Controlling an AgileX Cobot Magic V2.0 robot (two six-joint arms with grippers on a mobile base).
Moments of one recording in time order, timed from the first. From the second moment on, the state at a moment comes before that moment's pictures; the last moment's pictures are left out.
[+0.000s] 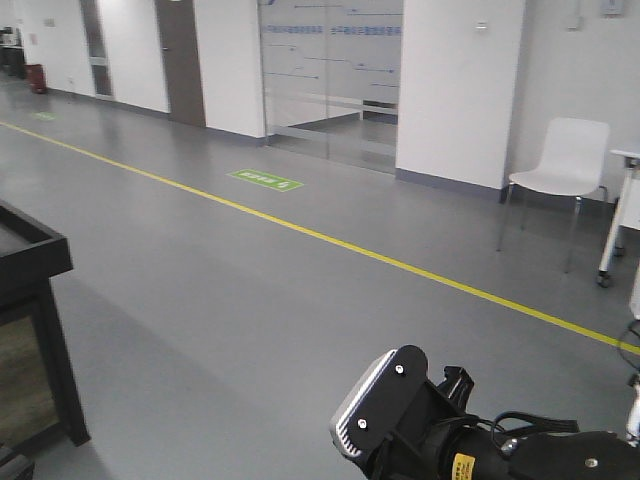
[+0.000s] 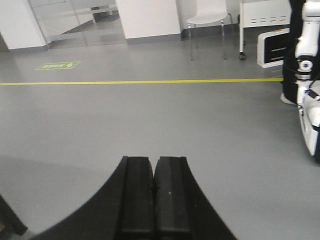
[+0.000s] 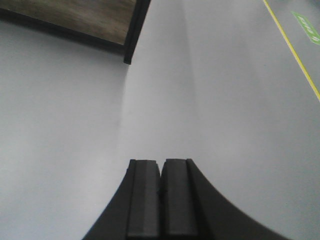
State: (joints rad) left arm -0.31 0.72 -0.42 0.79 -0.02 -0.61; right arm 0.56 1.45 -0.89 -1.75 -0.08 1.32
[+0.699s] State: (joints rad) left arm -0.31 0.72 -0.42 0.79 -0.02 -0.61; right arm 0.56 1.45 -0.89 -1.75 -0.08 1.32
